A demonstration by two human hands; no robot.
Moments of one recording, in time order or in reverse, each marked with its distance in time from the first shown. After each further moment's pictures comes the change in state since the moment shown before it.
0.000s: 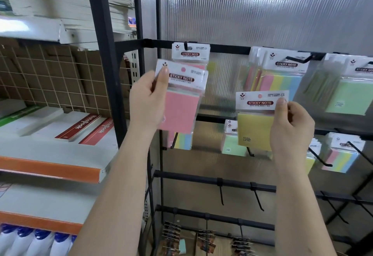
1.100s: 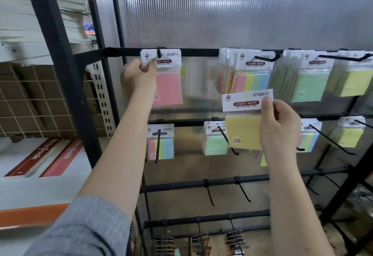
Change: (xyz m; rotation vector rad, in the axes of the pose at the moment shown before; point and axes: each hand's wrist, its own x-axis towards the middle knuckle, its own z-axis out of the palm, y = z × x) left_hand 0.091 -0.027 0.071 0.063 0.105 -0.267; right_hand -0.004 -0.008 -0.006 -0.104 0.124 -0.016
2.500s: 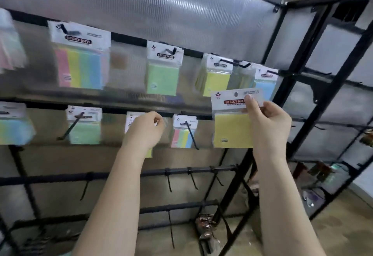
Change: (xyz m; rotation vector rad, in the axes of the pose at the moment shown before) left_hand -0.301 0.088 0.219 0.304 -0.654 0.081; right_hand 0.156 0.104 -0.290 0.112 0.003 0.138
